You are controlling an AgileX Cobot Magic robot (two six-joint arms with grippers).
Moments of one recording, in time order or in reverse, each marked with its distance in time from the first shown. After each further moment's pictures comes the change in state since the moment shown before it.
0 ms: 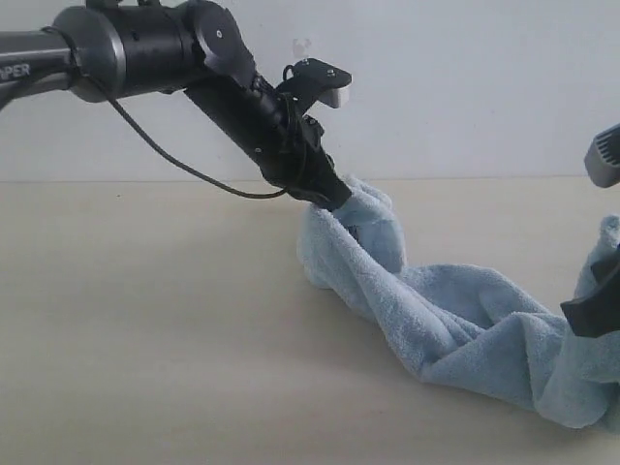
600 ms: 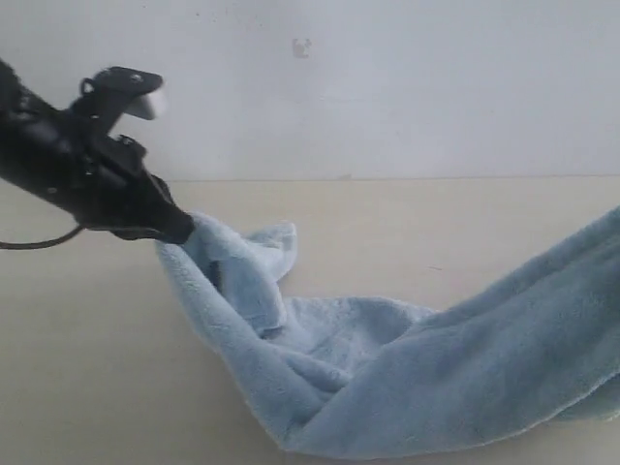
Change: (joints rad) left arm 0.194 -0.597 0.778 -0.076 -0.203 -0.027; right arm 0.000 -0.168 -0.011 0.019 0.104 -0.017
